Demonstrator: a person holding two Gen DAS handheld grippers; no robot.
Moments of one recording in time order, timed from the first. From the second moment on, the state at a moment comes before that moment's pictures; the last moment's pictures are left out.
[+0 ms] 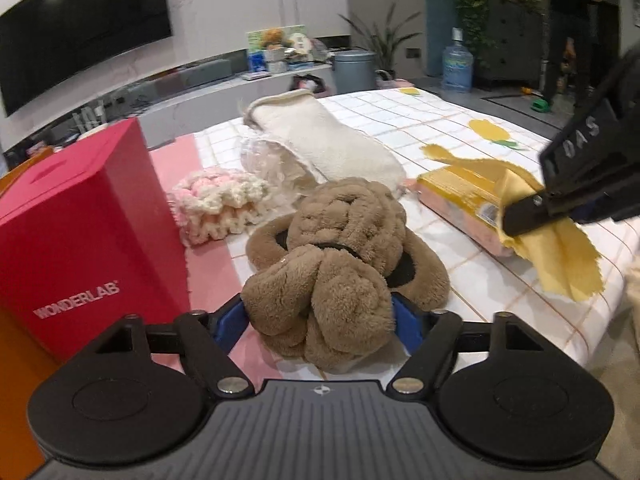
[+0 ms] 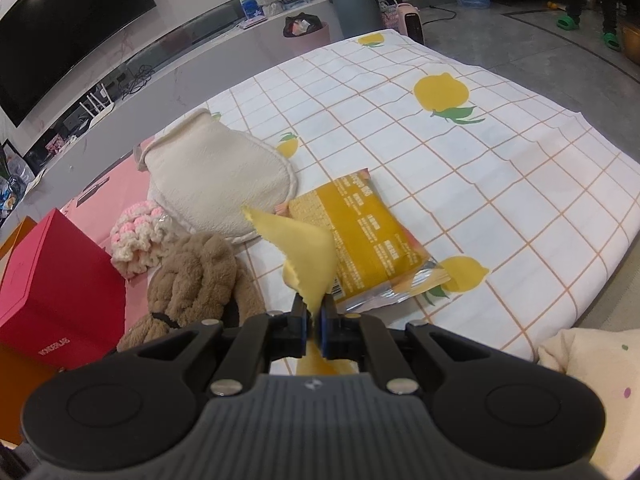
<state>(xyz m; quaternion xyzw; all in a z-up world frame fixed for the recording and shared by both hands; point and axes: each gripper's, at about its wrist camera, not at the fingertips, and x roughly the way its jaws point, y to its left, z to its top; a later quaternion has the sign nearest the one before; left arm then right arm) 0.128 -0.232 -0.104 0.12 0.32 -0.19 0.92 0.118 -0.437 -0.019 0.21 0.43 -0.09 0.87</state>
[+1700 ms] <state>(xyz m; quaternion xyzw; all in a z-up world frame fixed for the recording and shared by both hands) 0.126 -0.183 -0.090 0.11 0.42 -0.34 0.83 0.119 -0.425 -0.019 0.19 0.44 -0.06 0.87</state>
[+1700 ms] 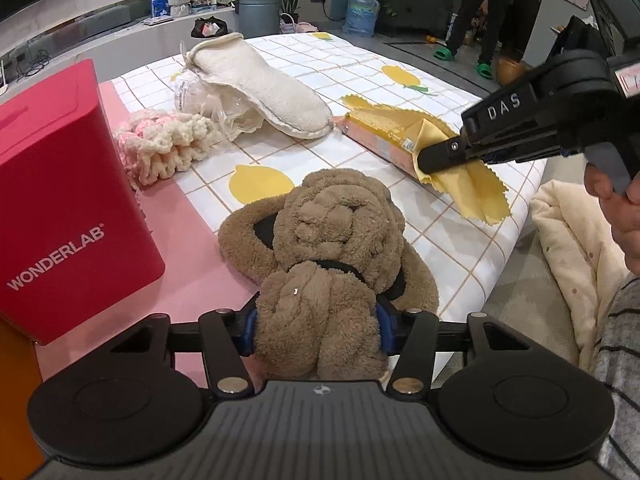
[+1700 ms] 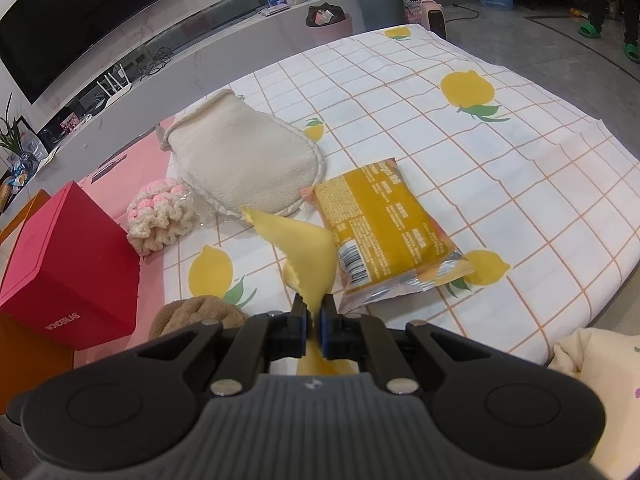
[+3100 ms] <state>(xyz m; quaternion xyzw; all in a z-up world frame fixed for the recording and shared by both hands) 0.243 0.032 0.073 0.03 0.34 -0.05 0.94 0.267 -0.177 0.123 0.15 0.34 0.12 0.92</state>
